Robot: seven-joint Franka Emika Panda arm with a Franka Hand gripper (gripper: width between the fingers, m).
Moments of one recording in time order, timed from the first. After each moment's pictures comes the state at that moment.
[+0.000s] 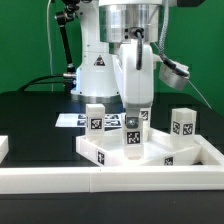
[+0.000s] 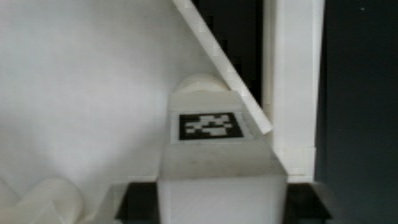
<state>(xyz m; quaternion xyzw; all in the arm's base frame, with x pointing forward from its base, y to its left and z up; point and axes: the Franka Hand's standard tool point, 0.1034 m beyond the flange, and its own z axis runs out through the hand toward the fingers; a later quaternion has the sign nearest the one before) 0.622 0.009 0.087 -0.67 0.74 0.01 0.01</state>
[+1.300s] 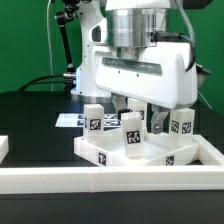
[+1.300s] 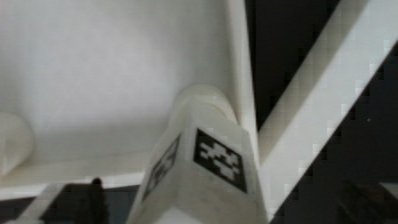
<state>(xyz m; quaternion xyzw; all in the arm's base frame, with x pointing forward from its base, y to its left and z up) 0.623 0.018 0.083 -0.88 0.47 0.01 0.02</state>
